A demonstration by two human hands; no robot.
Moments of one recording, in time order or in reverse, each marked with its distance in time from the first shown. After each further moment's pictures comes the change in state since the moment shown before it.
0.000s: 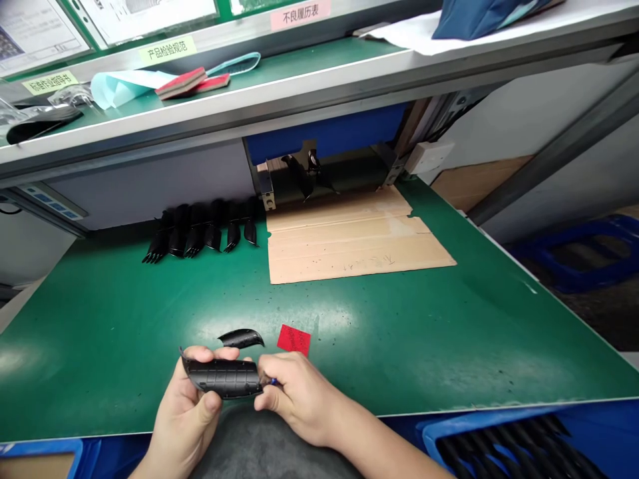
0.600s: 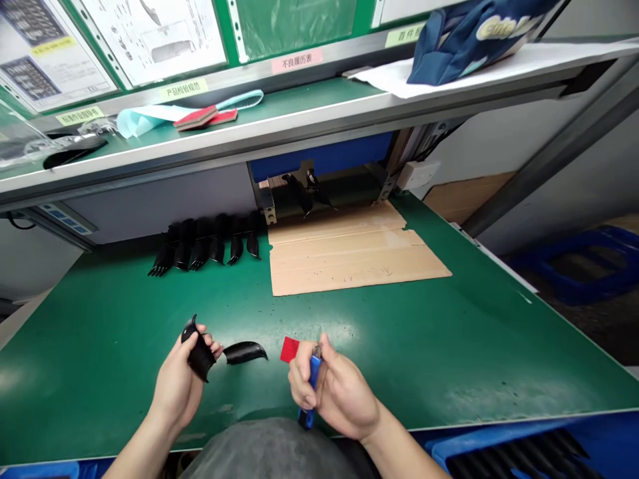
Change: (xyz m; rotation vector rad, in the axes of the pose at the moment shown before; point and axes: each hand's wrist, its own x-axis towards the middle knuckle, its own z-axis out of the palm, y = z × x) left_hand 0.048 0.006 -0.044 0.649 0.308 -0.031; right_hand -0.012 0.007 -0.018 0.739 0.156 0.169
